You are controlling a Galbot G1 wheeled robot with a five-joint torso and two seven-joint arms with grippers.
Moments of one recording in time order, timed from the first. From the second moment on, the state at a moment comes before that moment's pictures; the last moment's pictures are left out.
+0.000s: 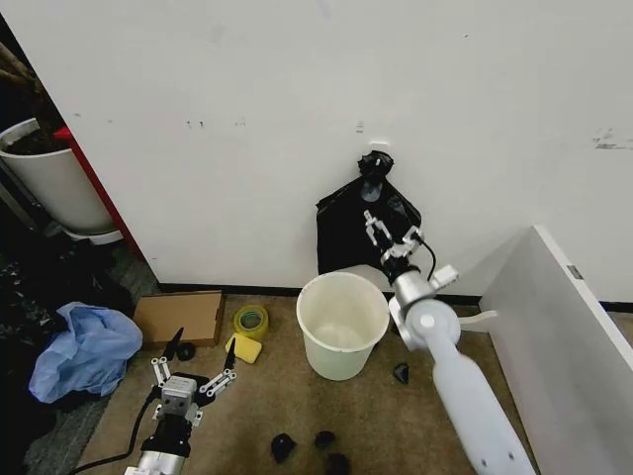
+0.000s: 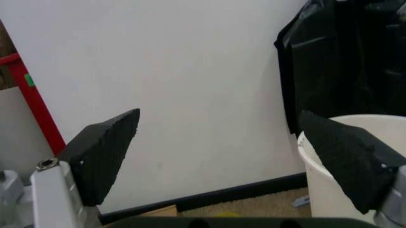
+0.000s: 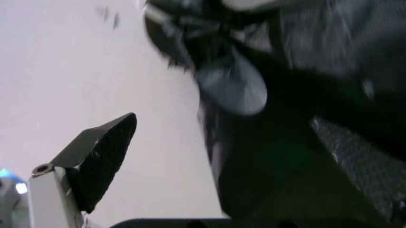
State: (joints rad) left arm 1.88 -1.30 -0.55 -2.18 0.04 -0.37 -0.09; right arm -0.82 1.38 0.31 1.59 1.27 -0.06 -0.07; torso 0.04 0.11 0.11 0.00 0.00
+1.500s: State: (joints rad) left arm 1.88 -1.33 -0.51 -2.17 0.13 -0.37 -0.11; right arm -0.76 1.43 0.34 1.52 1.22 -0.03 -0.12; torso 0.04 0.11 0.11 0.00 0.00
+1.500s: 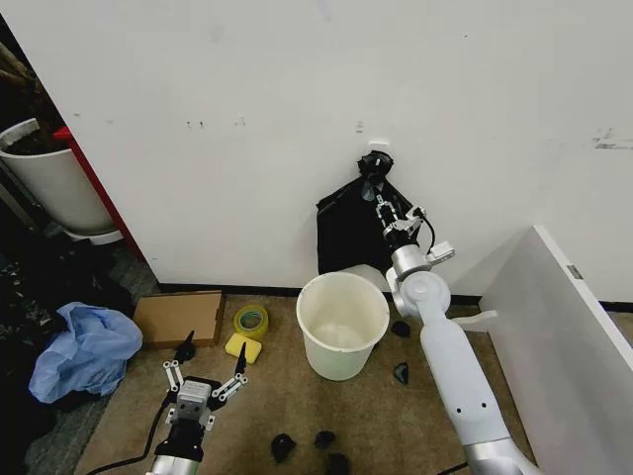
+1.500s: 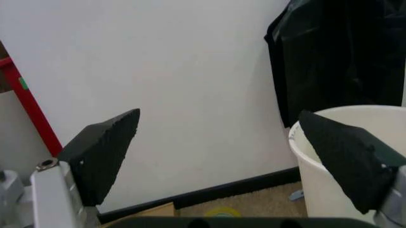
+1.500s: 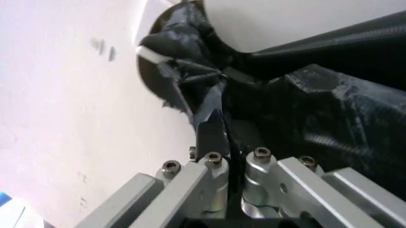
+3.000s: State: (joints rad) left arm 1.83 -1.31 -0.48 -2.14 0.11 -0.37 -0.11; right arm -1.49 1.09 0.13 2.06 0.41 0.18 -0.15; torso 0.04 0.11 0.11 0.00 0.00
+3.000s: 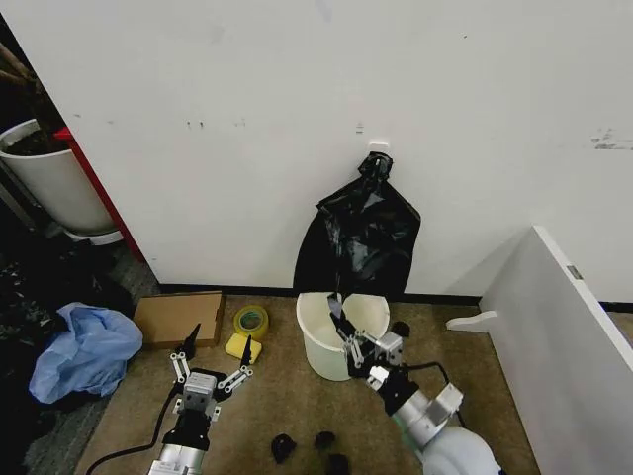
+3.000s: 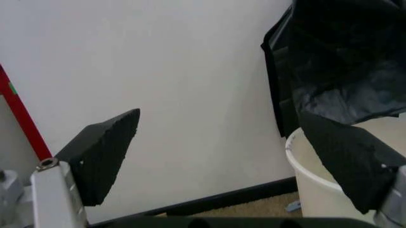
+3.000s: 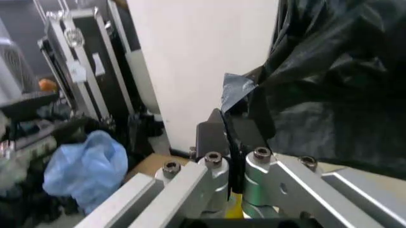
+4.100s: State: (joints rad) left arm 1.80 -1.30 -0.46 -2.11 0.09 -0.36 -0.11; right arm -1.52 1.13 0.12 2.00 0.26 0.23 -0.13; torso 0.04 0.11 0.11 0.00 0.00
